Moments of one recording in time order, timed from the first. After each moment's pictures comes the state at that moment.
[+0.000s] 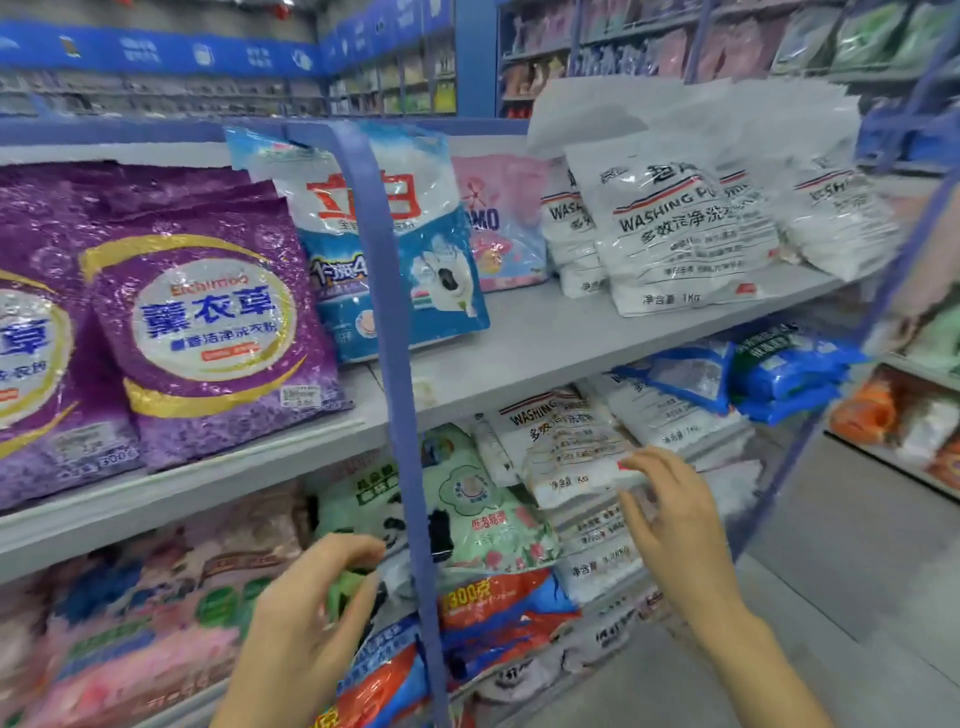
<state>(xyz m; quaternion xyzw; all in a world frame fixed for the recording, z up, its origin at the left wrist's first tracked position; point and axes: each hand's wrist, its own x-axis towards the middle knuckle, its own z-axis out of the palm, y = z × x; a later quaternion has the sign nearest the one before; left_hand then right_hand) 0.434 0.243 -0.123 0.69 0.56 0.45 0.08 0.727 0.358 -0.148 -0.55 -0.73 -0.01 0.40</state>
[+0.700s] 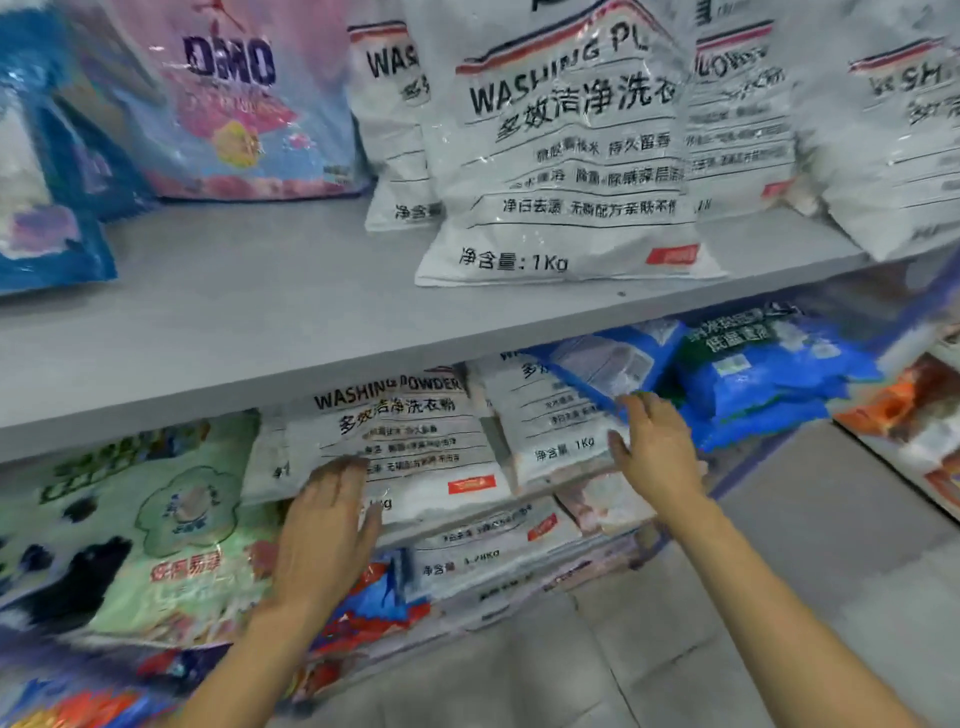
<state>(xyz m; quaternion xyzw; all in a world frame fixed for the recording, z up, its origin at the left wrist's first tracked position) 0.677 0.531 -0.265 0.64 0.75 0.18 -0.02 0.986 0.688 -0.245 -0.58 -0.80 -0.04 0.16</state>
